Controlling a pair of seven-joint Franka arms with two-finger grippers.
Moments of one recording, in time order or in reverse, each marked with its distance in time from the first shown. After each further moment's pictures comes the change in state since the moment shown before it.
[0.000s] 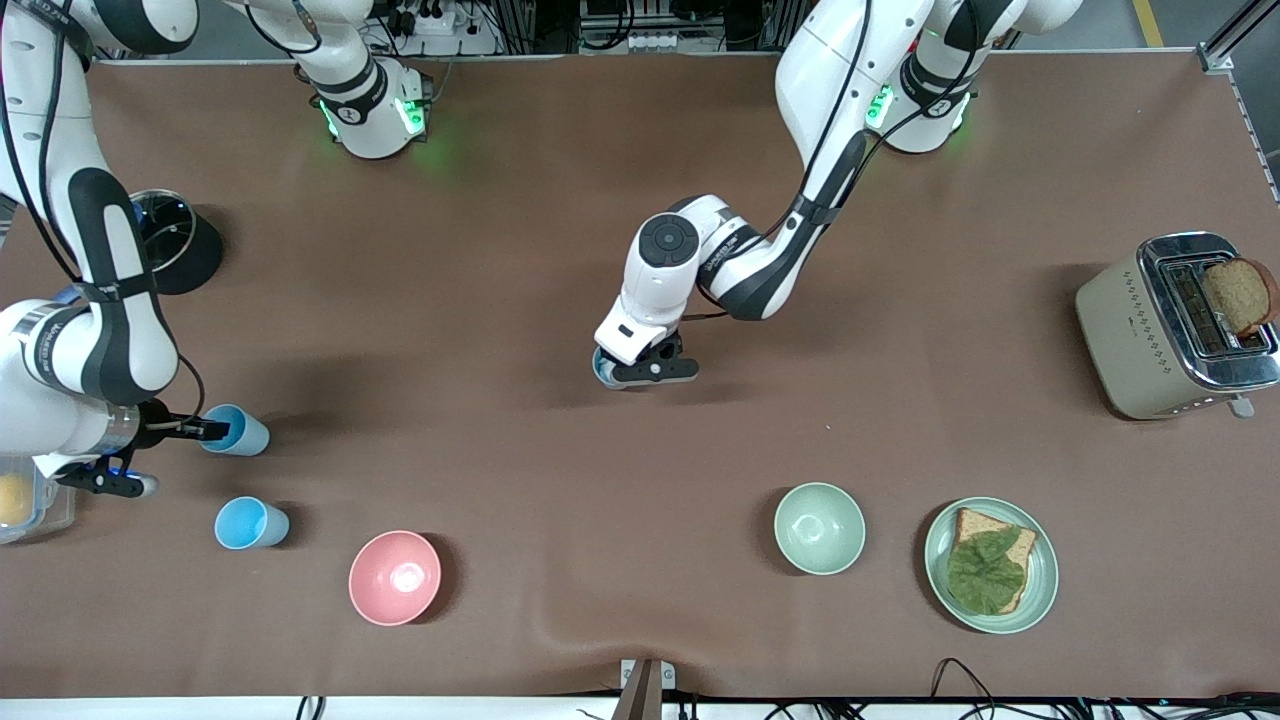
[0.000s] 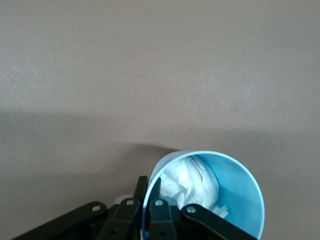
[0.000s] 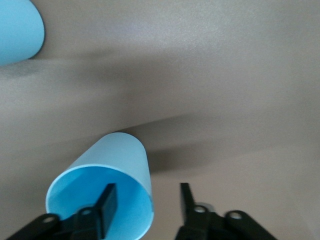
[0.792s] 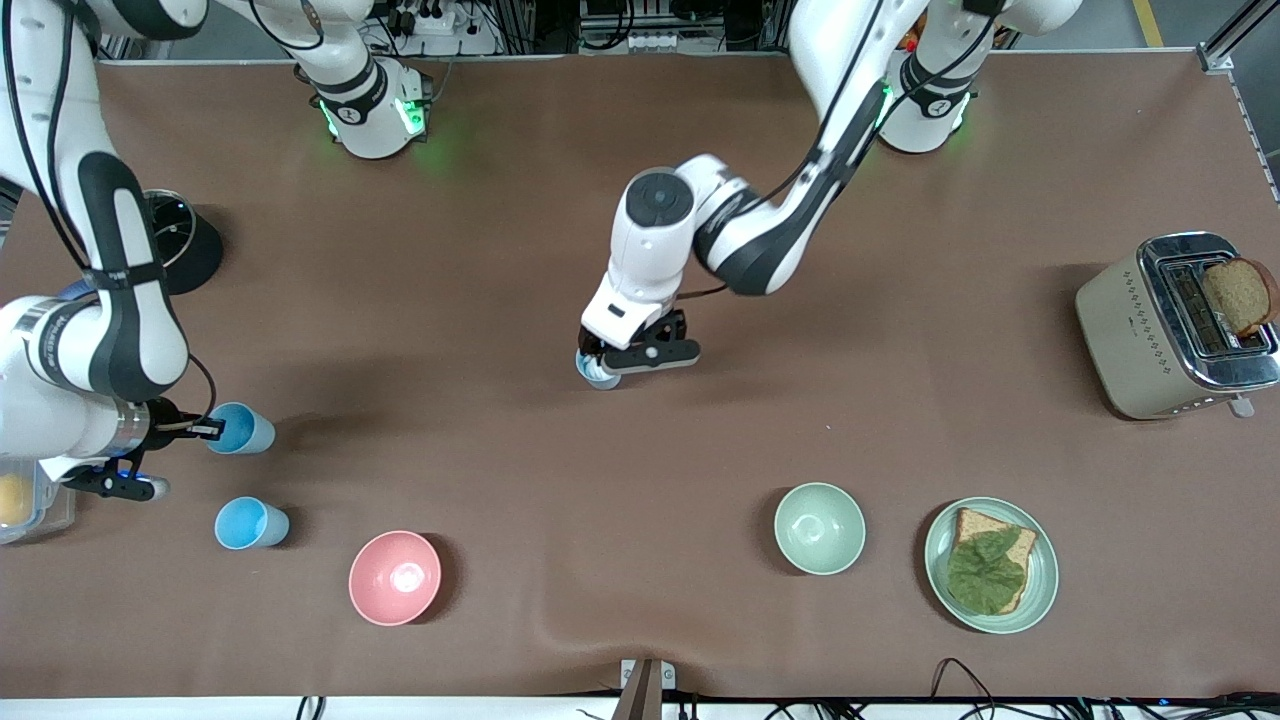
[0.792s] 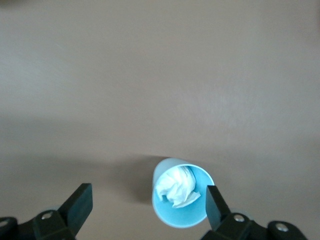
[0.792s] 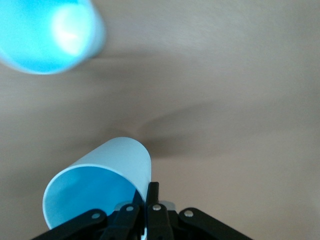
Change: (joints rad) left arm -0.025 -0.184 0.065 0.076 0.000 -0.239 -0.071; right arm 0.087 -0.082 0.008 0.020 0.002 -0.097 0.079
